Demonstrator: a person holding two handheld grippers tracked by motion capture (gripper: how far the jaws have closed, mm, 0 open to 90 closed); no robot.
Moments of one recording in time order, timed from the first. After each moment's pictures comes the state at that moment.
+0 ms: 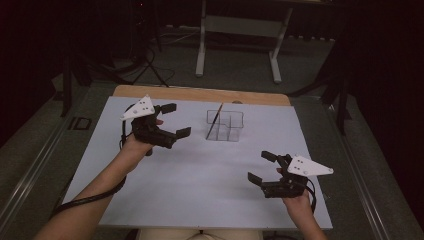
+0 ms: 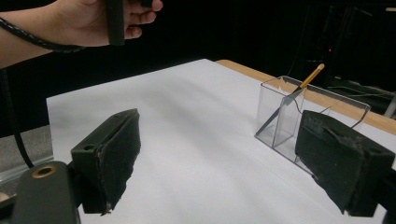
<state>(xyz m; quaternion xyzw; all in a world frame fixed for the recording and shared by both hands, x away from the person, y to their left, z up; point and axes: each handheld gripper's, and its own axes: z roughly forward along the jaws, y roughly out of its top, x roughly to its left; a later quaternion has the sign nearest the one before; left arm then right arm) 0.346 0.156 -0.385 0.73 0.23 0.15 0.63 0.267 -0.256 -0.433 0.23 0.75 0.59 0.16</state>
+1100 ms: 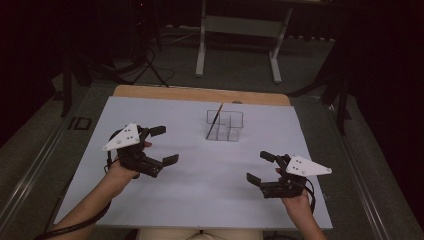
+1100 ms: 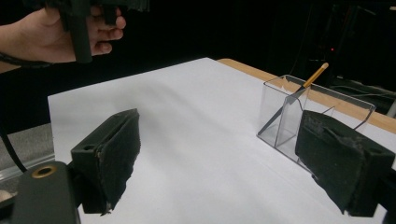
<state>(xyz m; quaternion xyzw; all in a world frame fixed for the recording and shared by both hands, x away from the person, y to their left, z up) 0.290 0.178 -0.413 0.74 0.20 0.15 0.63 0.267 -0.253 -0.434 0.23 0.76 0.59 0.16</state>
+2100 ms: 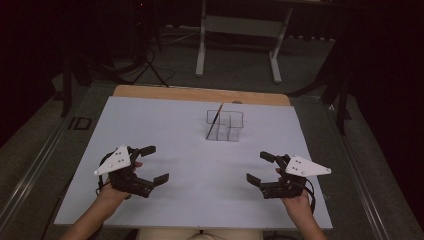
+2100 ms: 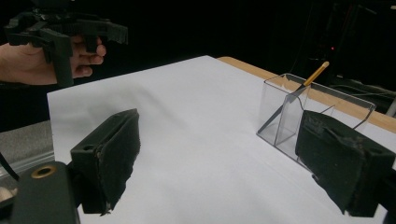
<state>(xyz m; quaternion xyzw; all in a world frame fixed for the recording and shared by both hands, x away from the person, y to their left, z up) 0.256 0.198 -0.455 0.73 0.24 0.15 0.62 0.267 -0.253 -0.434 0.23 0.76 0.59 0.16</state>
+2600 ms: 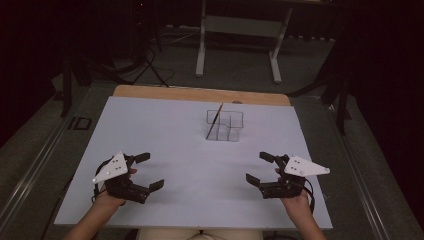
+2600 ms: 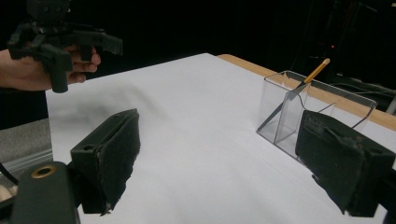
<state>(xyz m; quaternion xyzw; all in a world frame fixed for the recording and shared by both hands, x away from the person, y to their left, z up) 0.247 0.207 -0.477 0.74 0.26 0.16 0.60 0.268 -0.252 -0.437 0.23 0.76 0.58 0.16</state>
